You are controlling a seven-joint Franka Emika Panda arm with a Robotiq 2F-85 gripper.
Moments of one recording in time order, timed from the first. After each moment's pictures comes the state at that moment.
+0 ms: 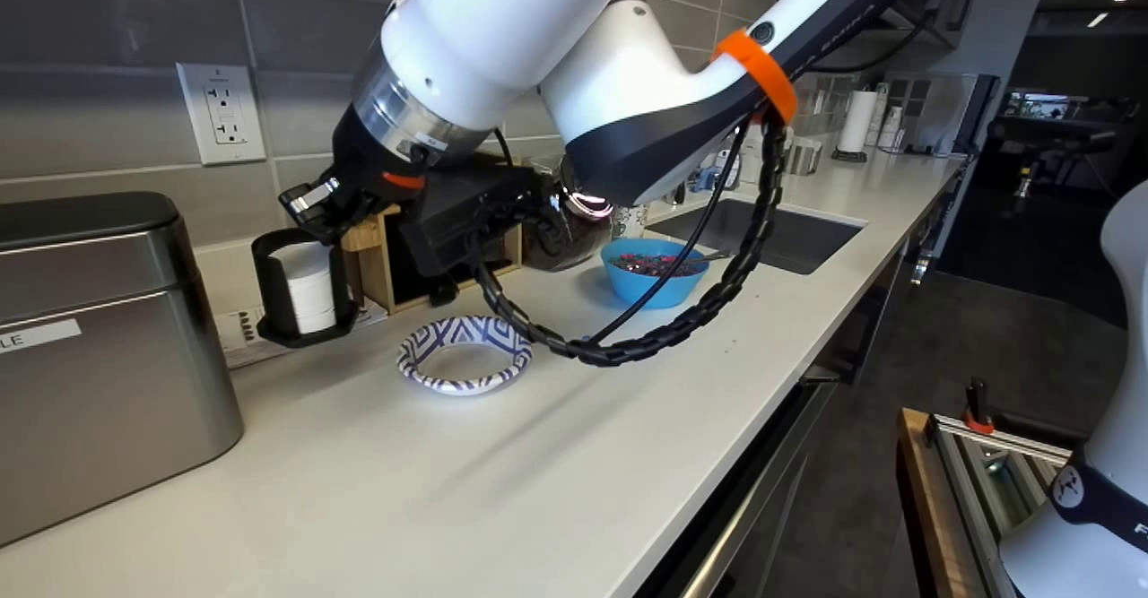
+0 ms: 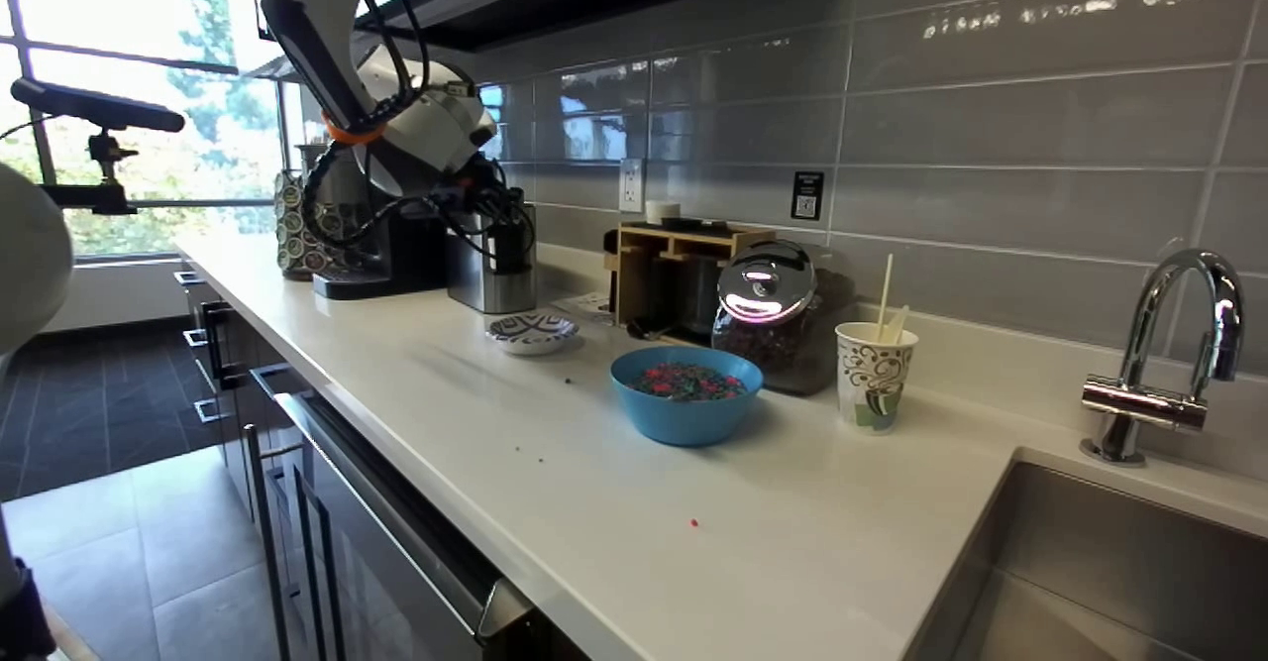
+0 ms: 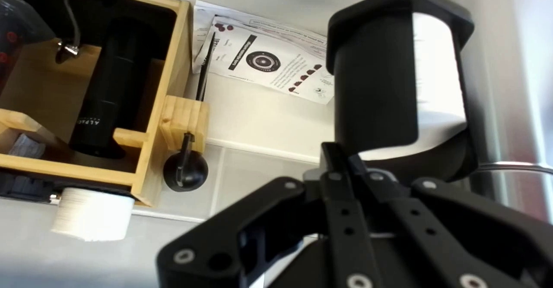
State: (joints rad) arm 0.37 0.24 -0.11 -1.96 -1.27 2.86 1.37
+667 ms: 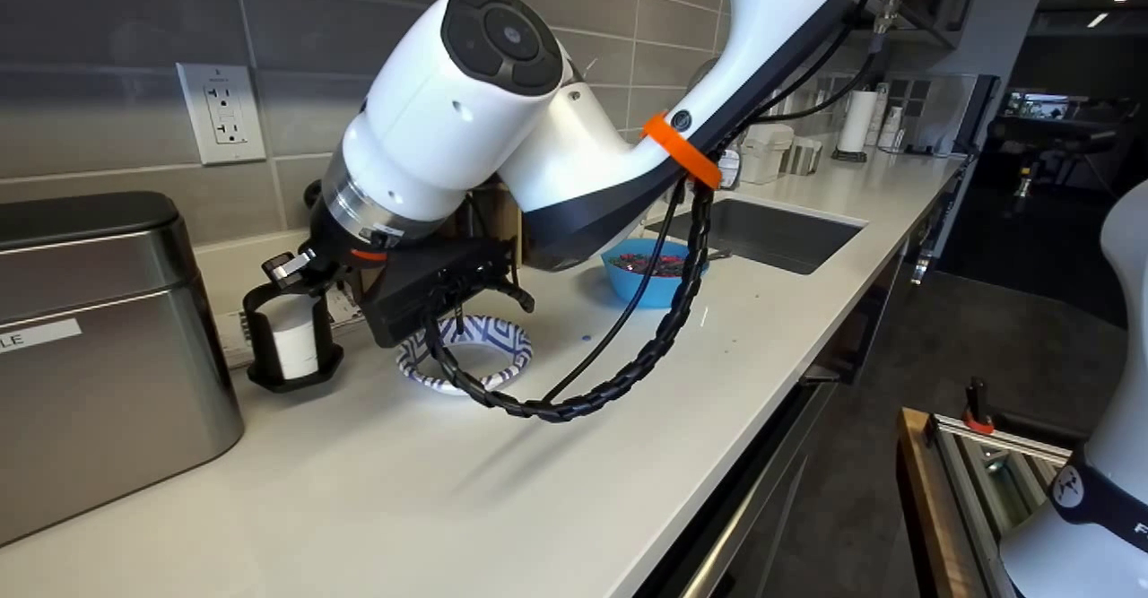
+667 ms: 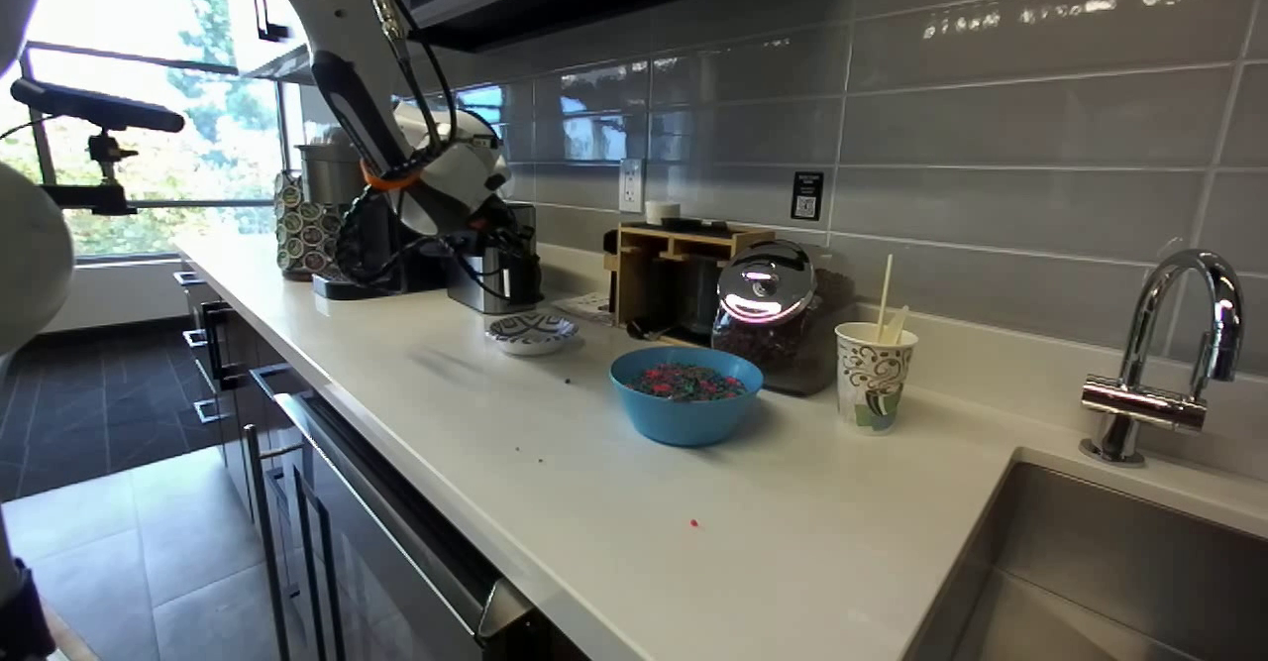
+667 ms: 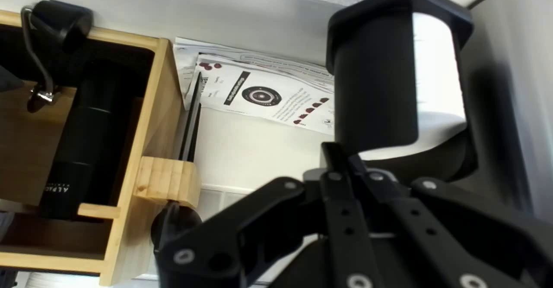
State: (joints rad) arm 0.38 0.43 -0.13 -1.83 -1.39 2.85 1.57
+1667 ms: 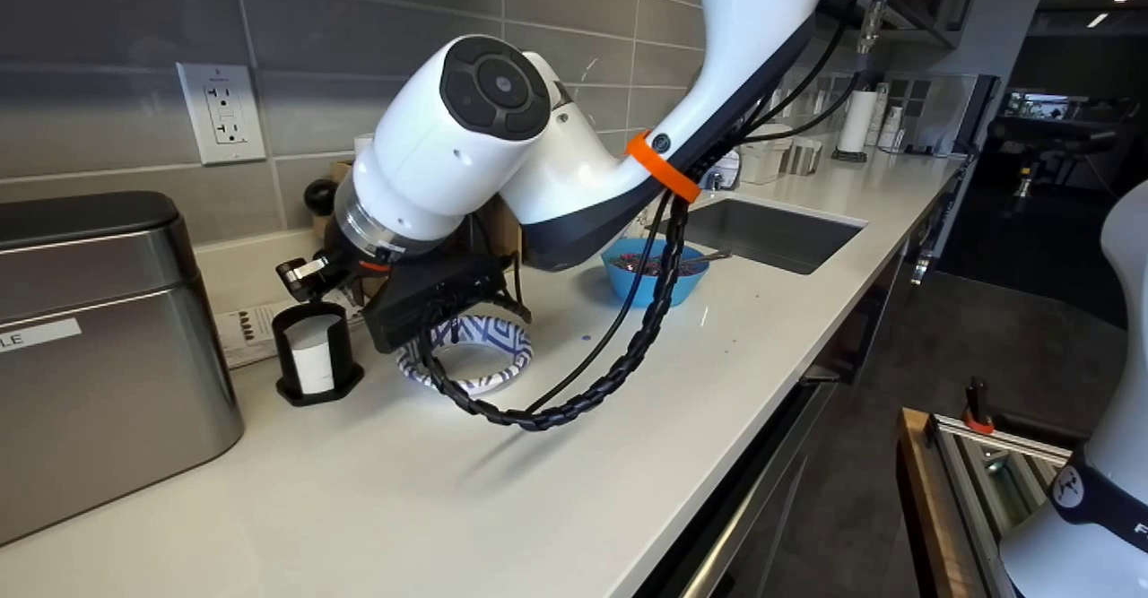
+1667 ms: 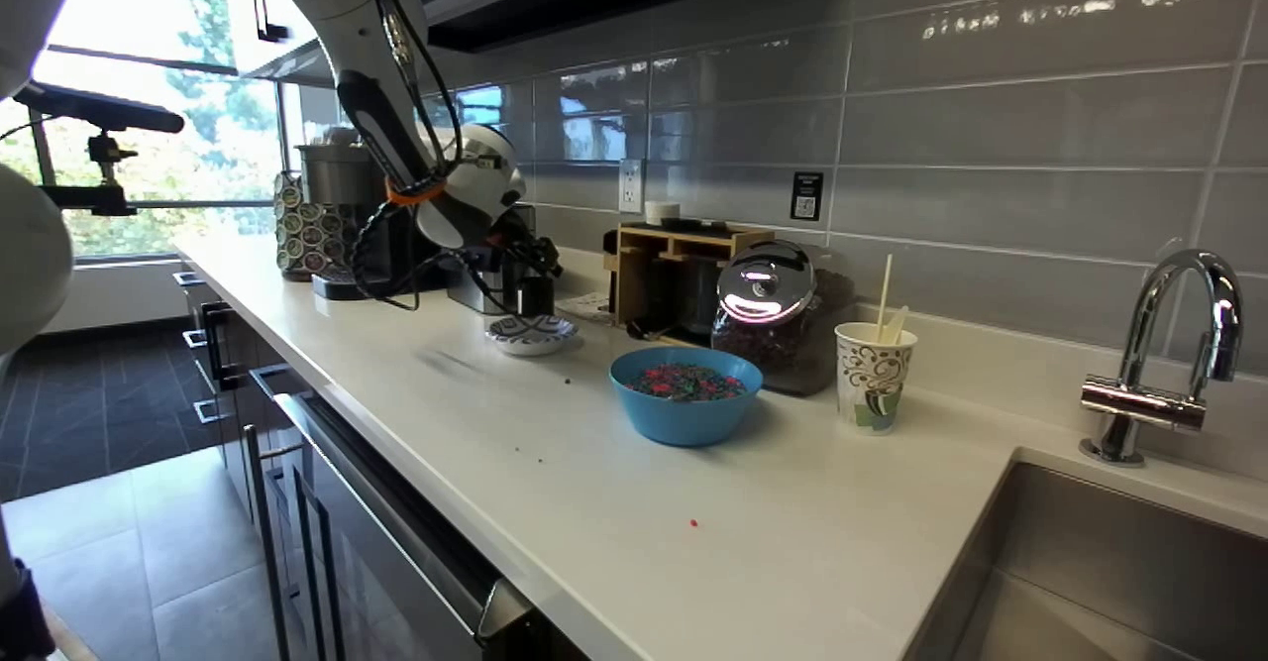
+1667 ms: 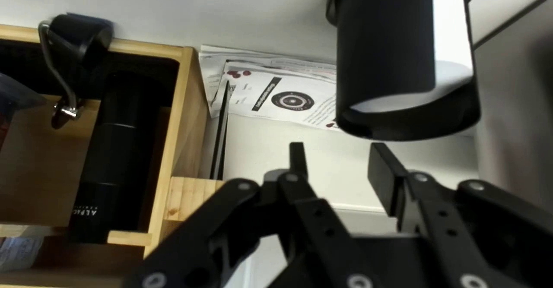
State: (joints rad) arm 0.37 0.48 -0.17 -1.78 -1.48 2.85 1.70
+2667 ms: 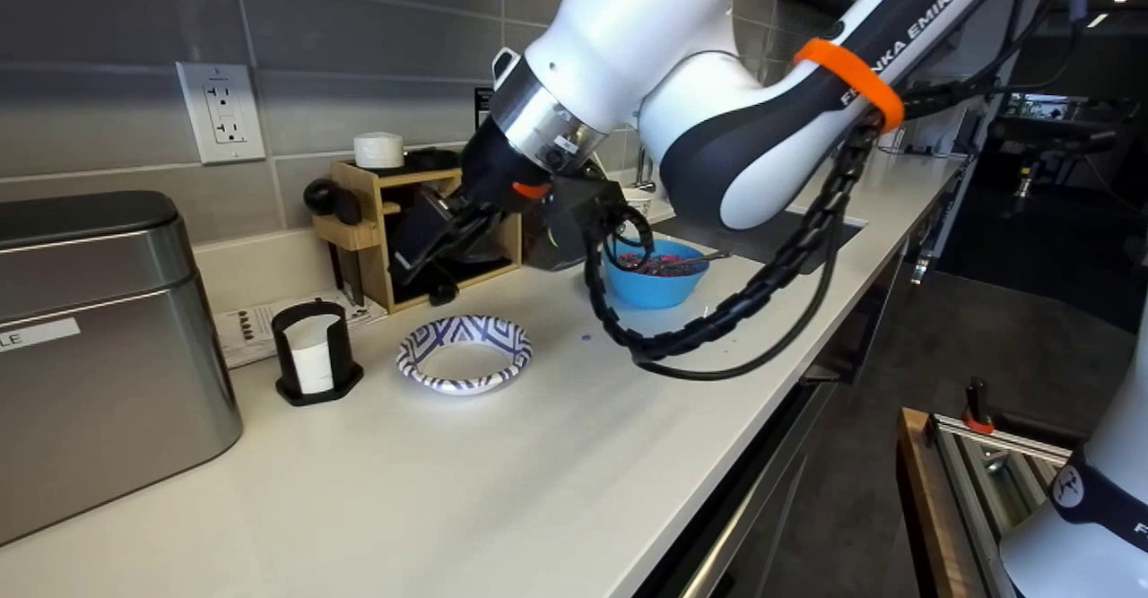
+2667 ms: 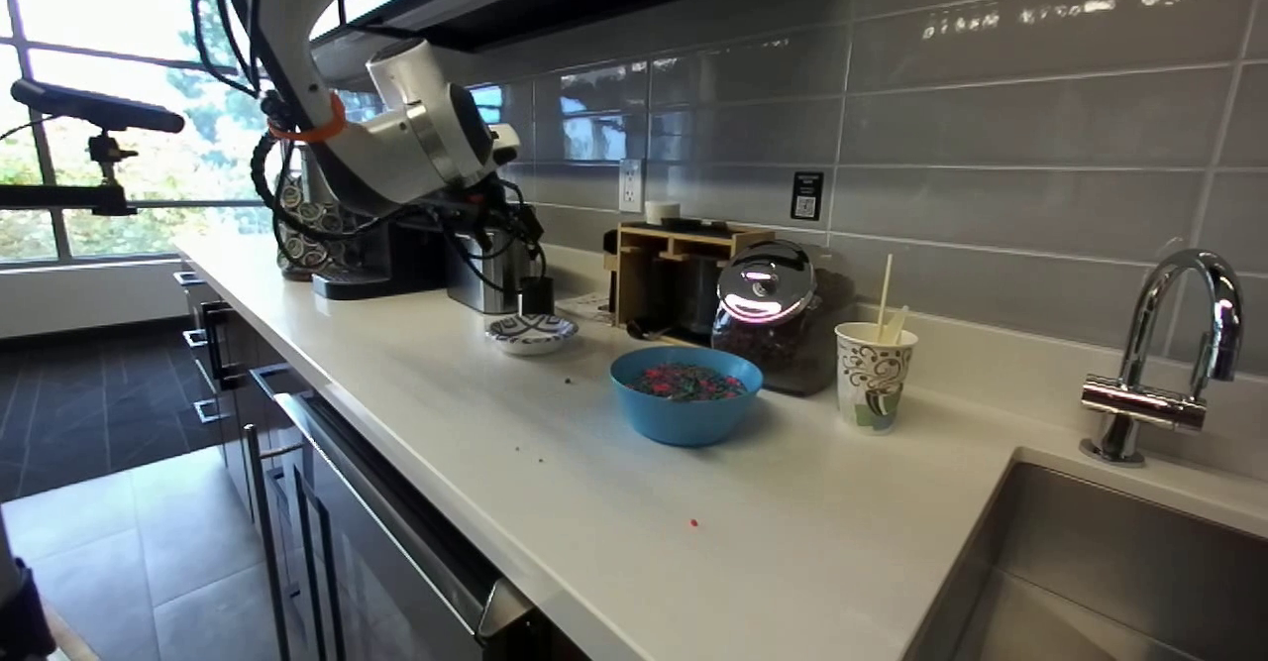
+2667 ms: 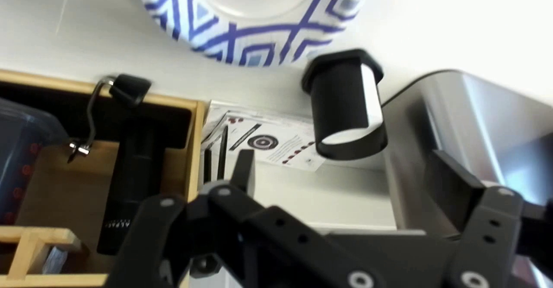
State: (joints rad) arm -0.05 0.09 0.19 -2.30 -0.76 3.10 0.79
